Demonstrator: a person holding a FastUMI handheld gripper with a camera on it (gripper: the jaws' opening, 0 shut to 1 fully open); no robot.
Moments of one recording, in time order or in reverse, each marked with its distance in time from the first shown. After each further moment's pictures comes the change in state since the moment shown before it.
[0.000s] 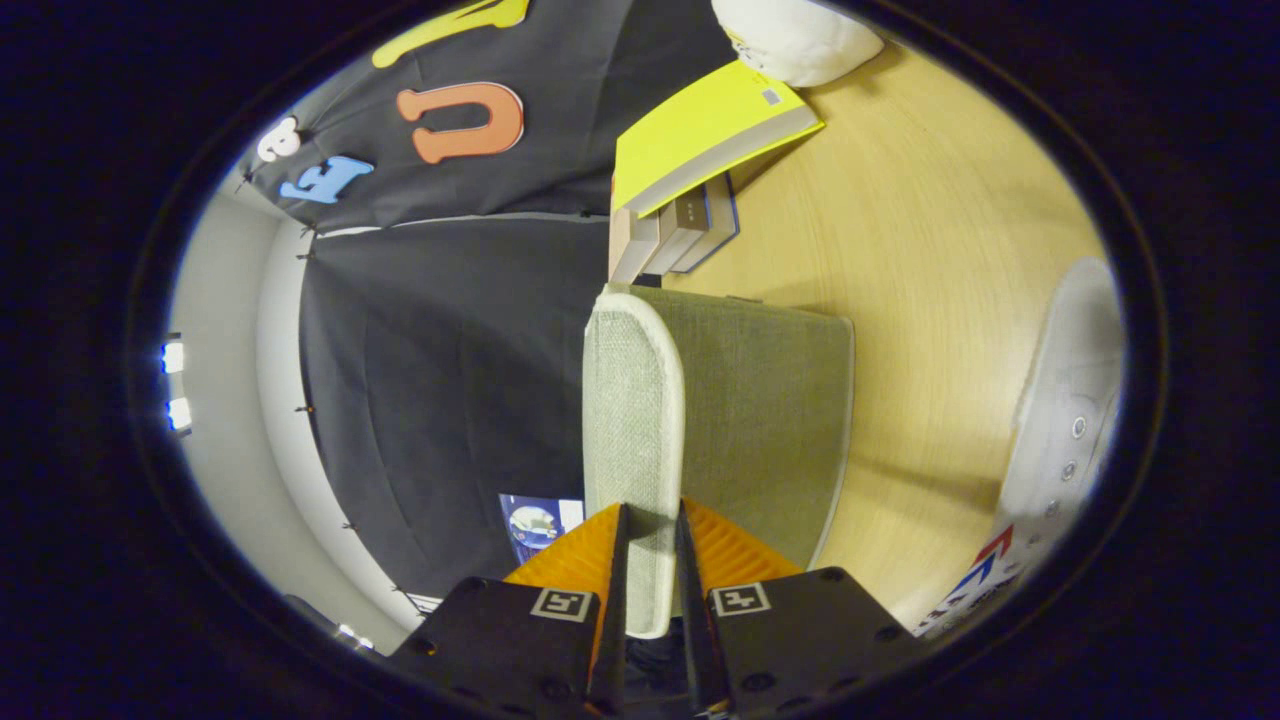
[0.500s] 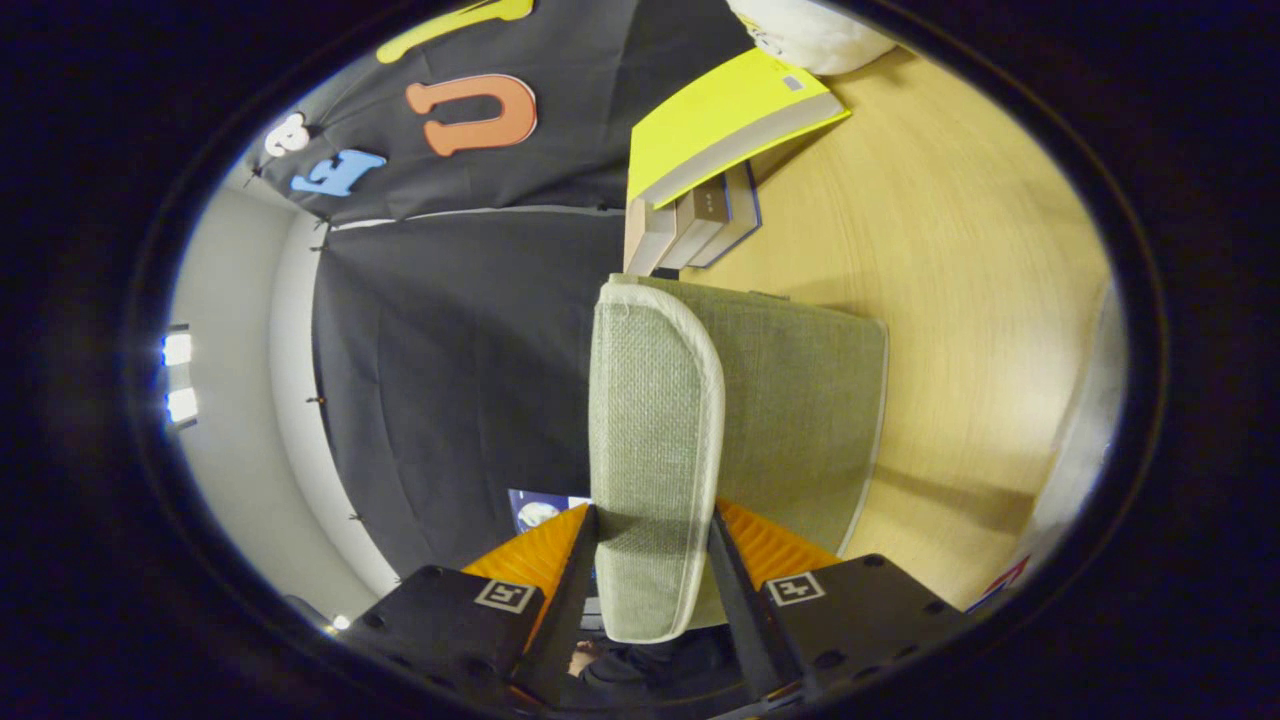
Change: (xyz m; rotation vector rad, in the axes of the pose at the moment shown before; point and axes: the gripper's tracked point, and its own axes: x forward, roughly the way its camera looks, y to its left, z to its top) arm 0.026 -0.001 0.006 -0.037 0.022 0.046
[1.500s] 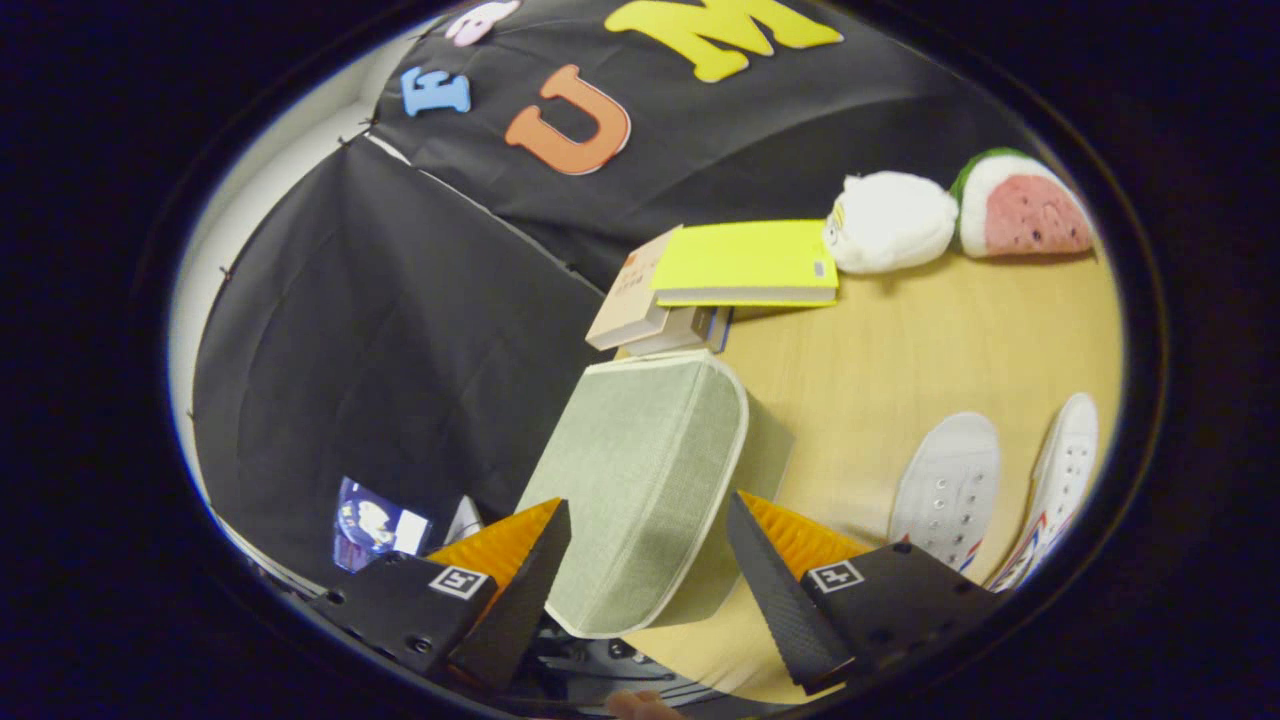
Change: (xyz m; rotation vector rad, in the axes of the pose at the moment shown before) arm -0.032 0.025 -0.017 -0.274 -0.267 -0.443
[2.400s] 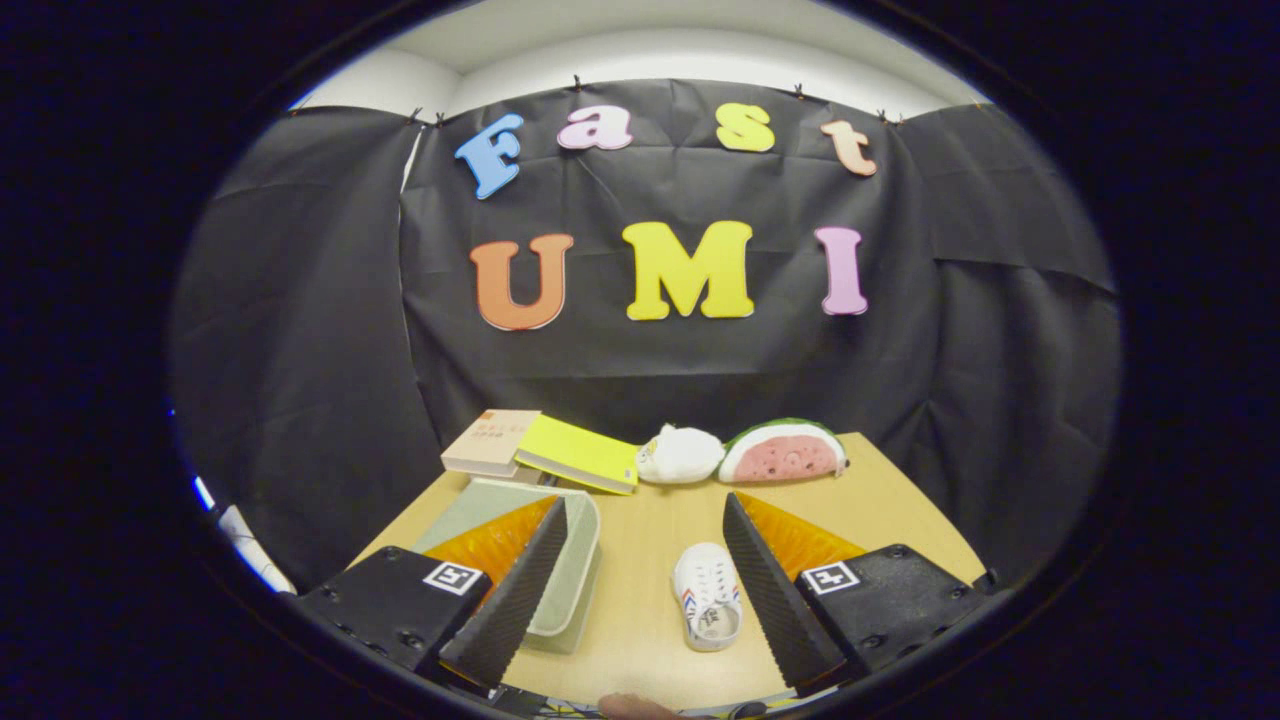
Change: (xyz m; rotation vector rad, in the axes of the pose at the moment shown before) arm -0.149 0.104 -0.044 -0.354 -0.732 -0.770
